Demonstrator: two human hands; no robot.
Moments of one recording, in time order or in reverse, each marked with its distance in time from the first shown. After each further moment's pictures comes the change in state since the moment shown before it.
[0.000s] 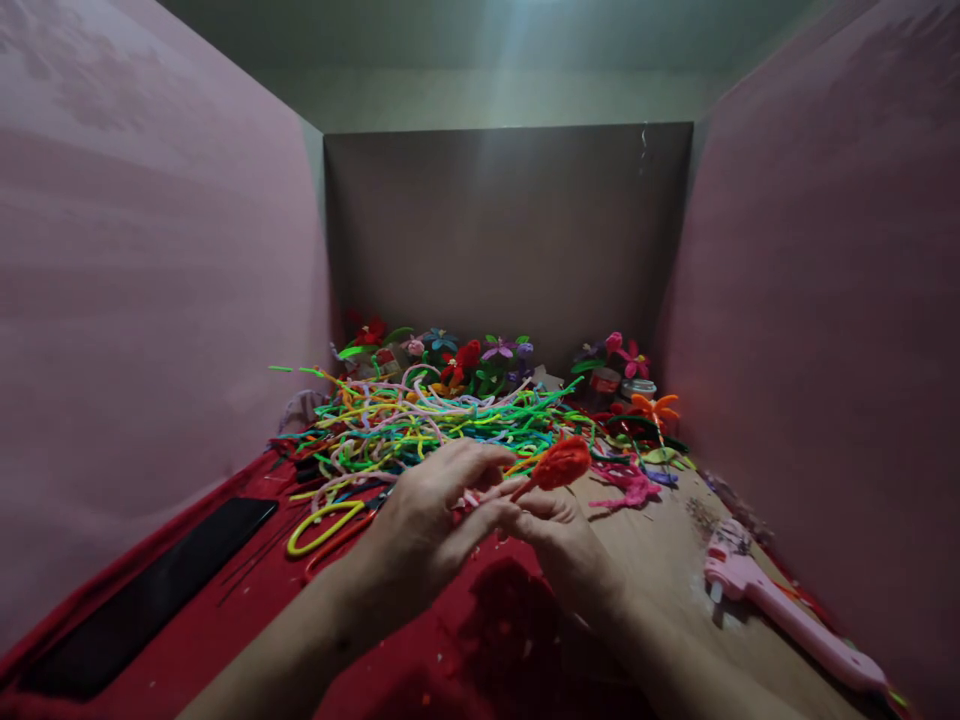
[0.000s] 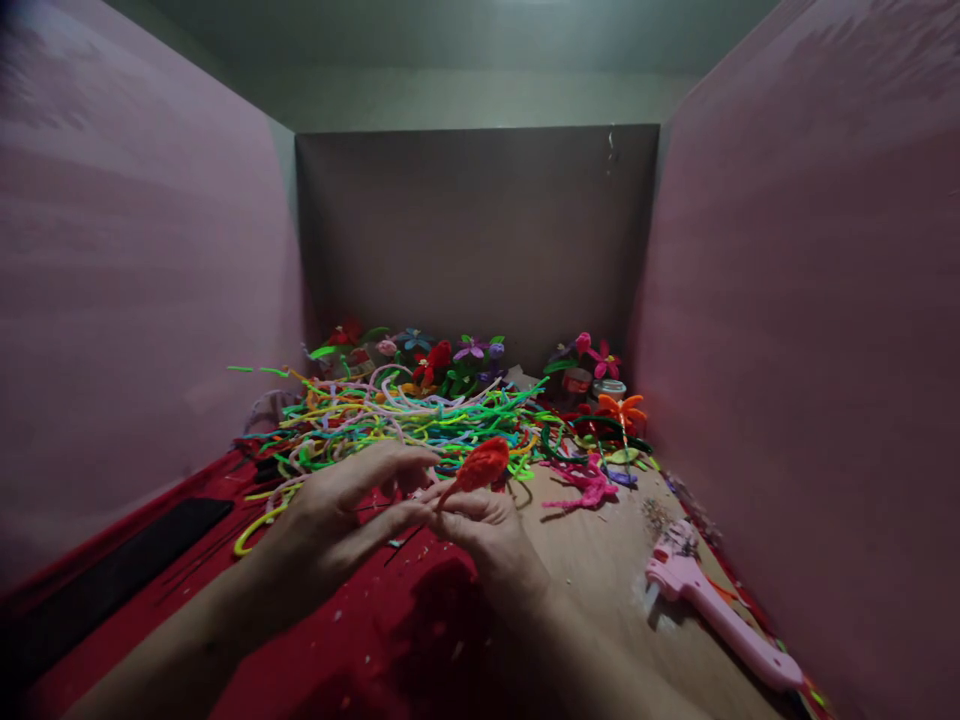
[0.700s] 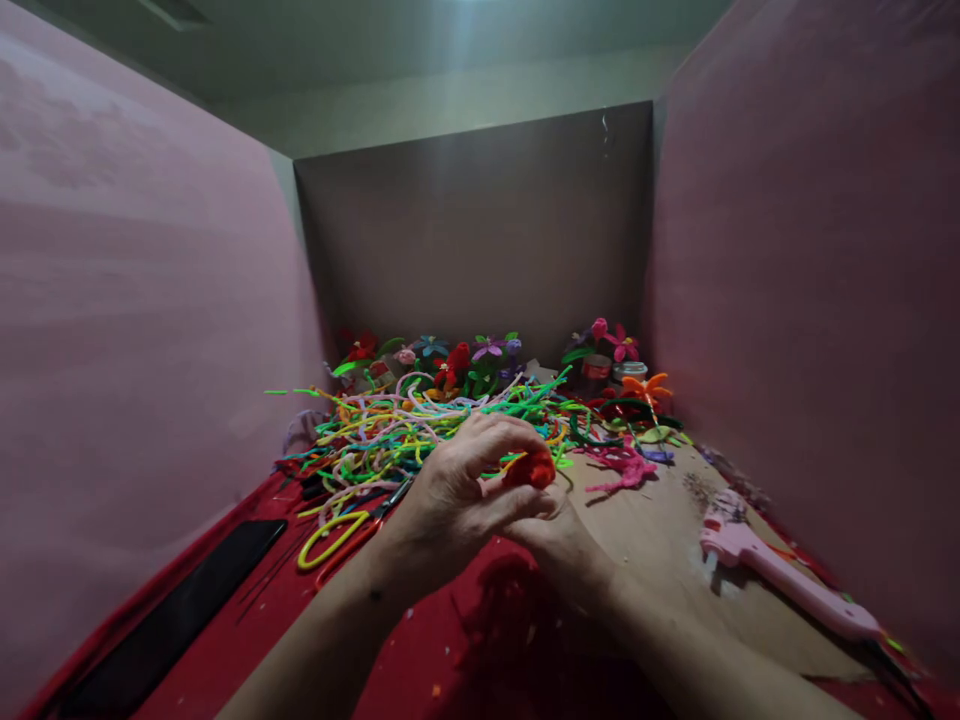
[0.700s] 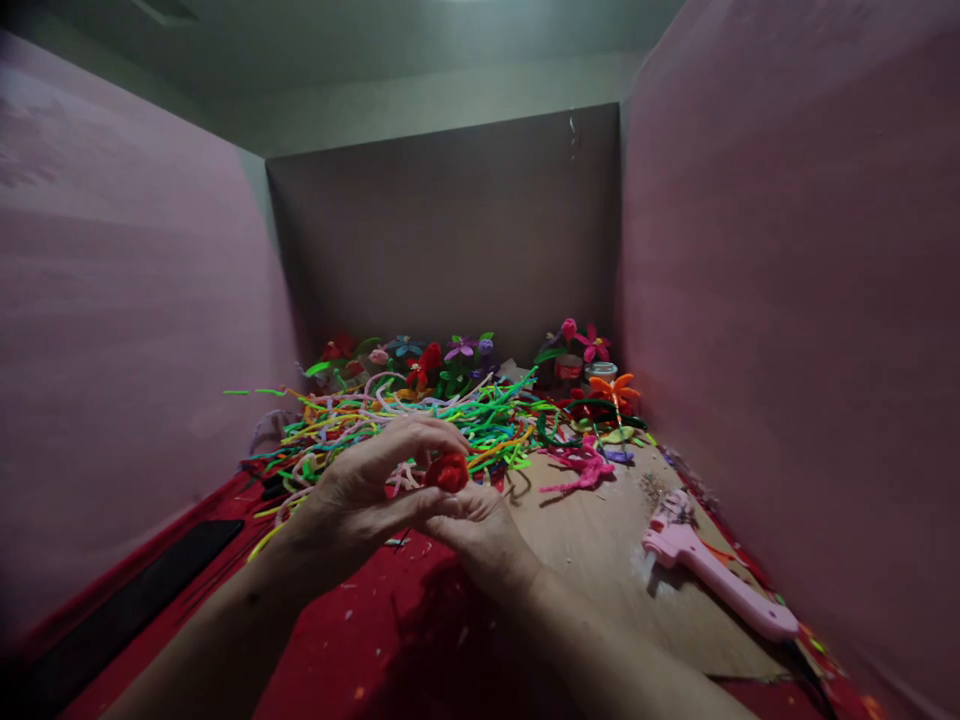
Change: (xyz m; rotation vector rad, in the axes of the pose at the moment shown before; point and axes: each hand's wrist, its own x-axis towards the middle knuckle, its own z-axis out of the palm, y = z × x) left_hand 0.030 0.029 0.005 -0.297 -0.078 0.033; right_hand 0.000 0.000 0.006 -0.083 0.075 -0.131
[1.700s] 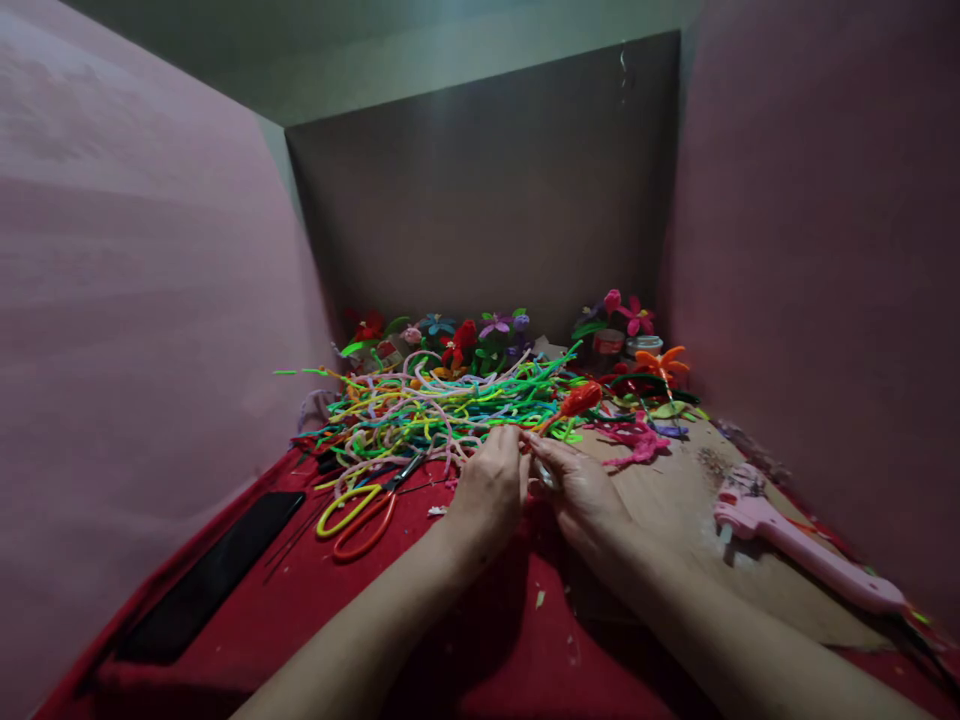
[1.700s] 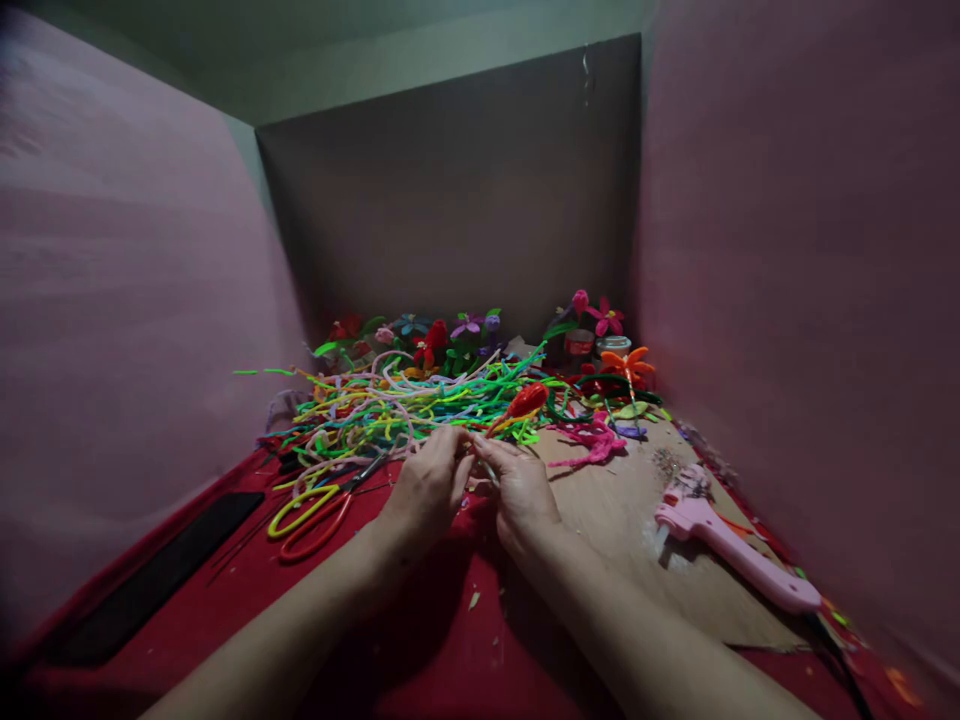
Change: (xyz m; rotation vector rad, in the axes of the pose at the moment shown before) left_hand -0.012 -0.079 0.064 0.591 0.079 -0.138; right_hand 0.010 0.013 -0.018 0.418 0.504 0.308
